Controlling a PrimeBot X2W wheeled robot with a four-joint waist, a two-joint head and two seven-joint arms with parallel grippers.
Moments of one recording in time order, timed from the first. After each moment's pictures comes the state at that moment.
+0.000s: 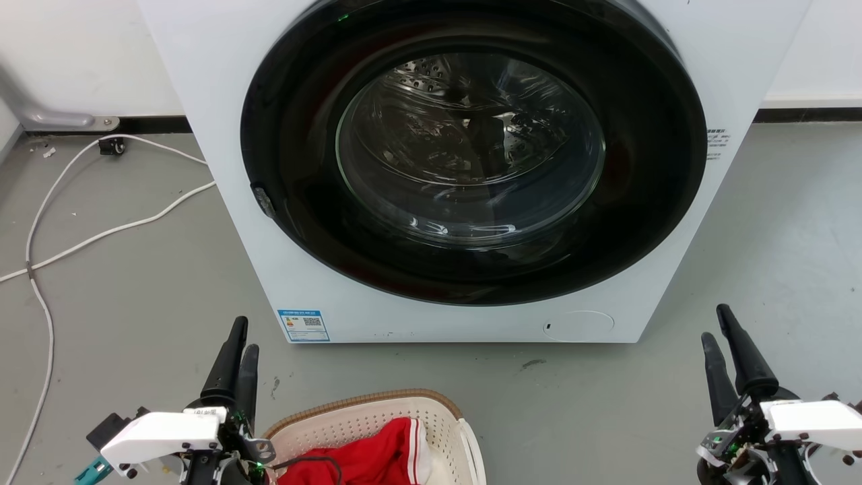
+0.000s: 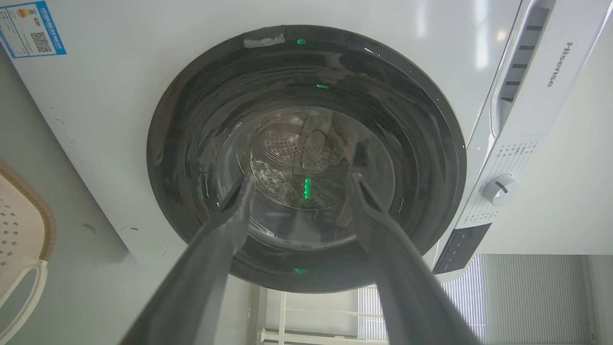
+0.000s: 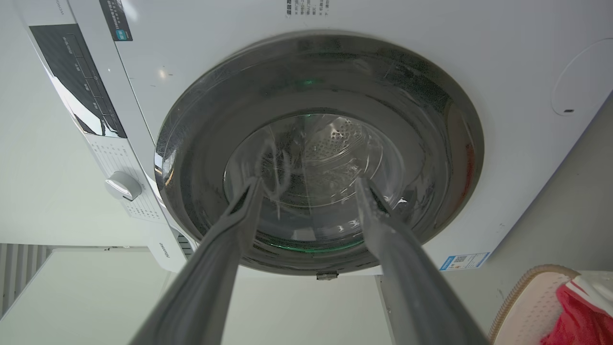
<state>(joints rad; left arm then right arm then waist) -0.08 0.05 0.08 0.24 -1.60 -0.13 0.07 -0.07 -0.05 -0.09 0.24 1.59 0.13 0.07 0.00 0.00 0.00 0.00</state>
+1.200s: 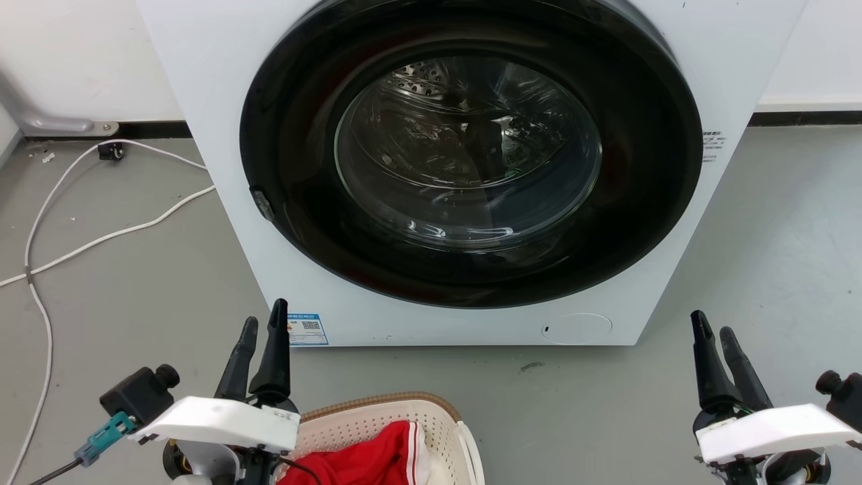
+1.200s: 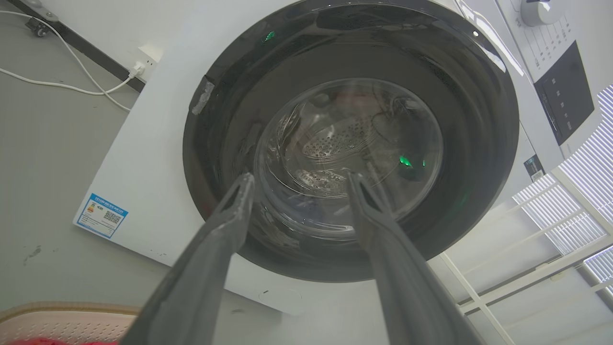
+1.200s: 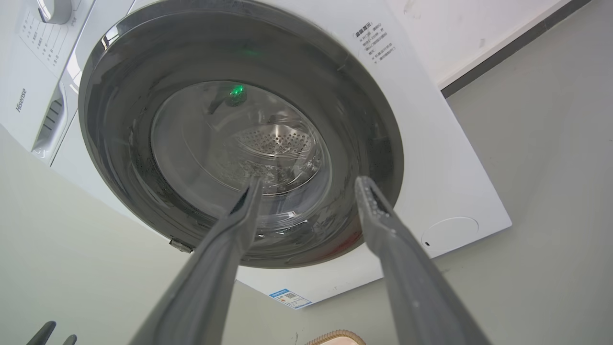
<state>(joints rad) -0.05 0.05 -0.02 0.10 -0.83 -0.12 -0.07 0.00 -0.05 -0.03 0.11 0.77 0.13 -0.07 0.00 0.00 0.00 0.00</state>
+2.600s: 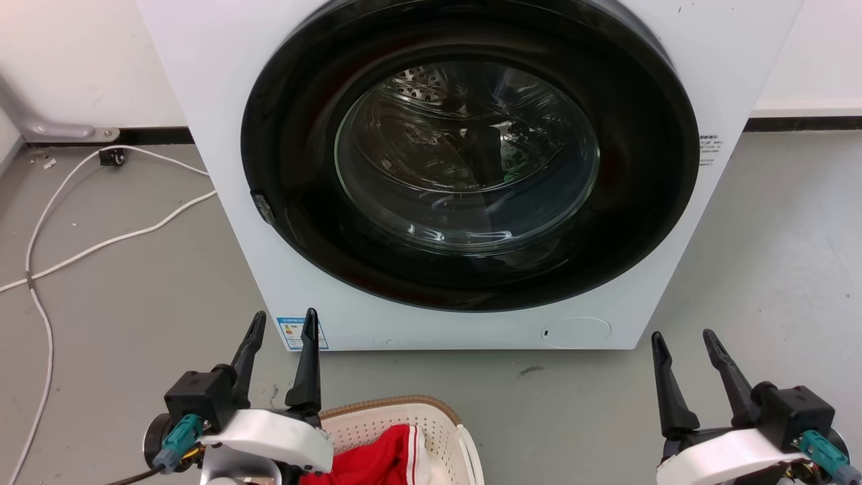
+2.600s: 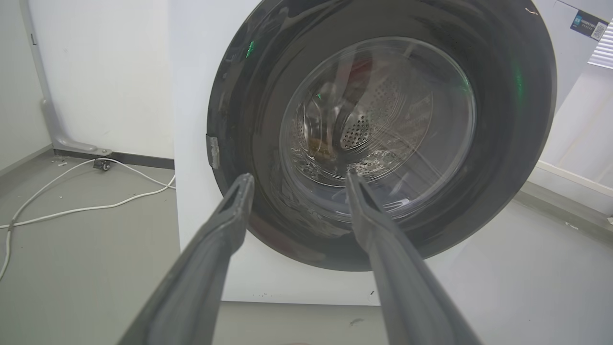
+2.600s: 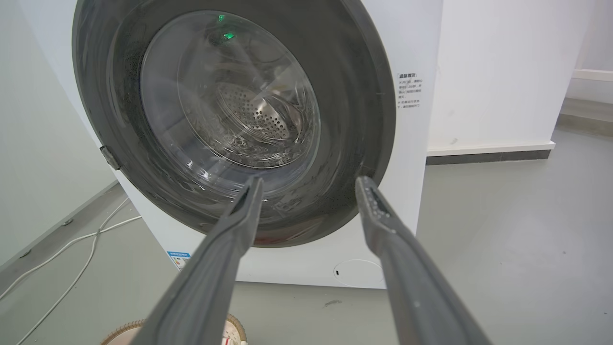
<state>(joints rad) -0.04 0.09 -0.13 0.09 -0.33 -0.03 -0.19 0.05 -0.05 0.03 0.09 0.18 0.13 -0.18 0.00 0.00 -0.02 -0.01</state>
